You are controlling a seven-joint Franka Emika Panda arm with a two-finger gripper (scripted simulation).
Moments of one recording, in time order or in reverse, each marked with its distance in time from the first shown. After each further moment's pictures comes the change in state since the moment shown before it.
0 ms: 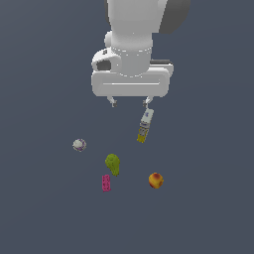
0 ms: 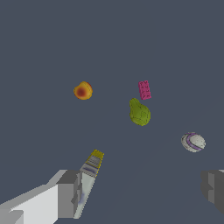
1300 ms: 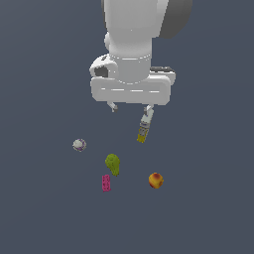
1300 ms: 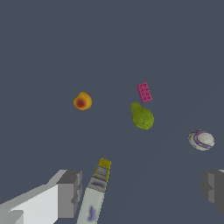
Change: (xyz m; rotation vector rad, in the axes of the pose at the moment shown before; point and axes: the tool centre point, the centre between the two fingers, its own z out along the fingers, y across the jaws) arm 0.020 -0.002 0.006 0.026 0.003 0.121
